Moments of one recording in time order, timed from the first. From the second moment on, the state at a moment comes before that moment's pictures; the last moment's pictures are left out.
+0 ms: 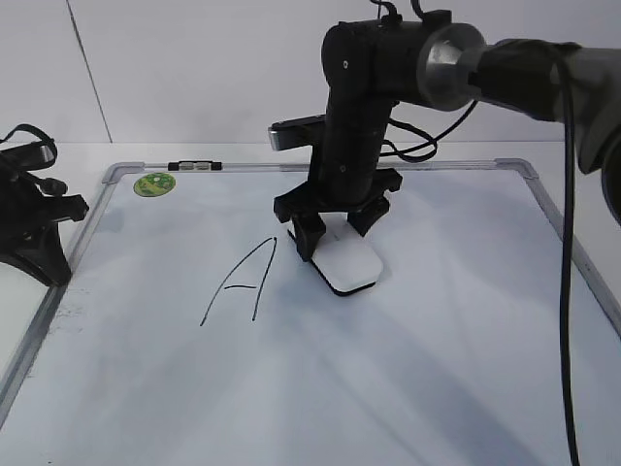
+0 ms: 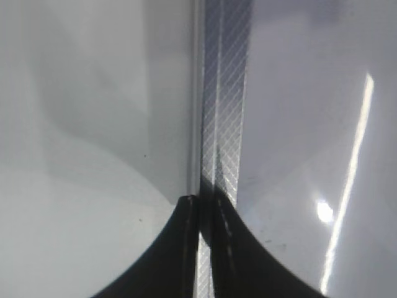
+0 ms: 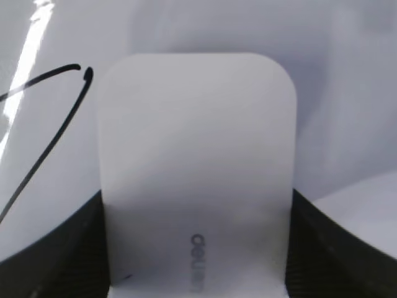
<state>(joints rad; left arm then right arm) -0.01 2.03 -1.36 -0.31 1.01 0.09 0.50 2.35 -2.05 0.07 1.24 -0.03</state>
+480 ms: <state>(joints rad) -0.01 2.03 -1.36 -0.31 1.01 0.09 0.38 2.35 -2.05 0.07 1.24 -0.02</state>
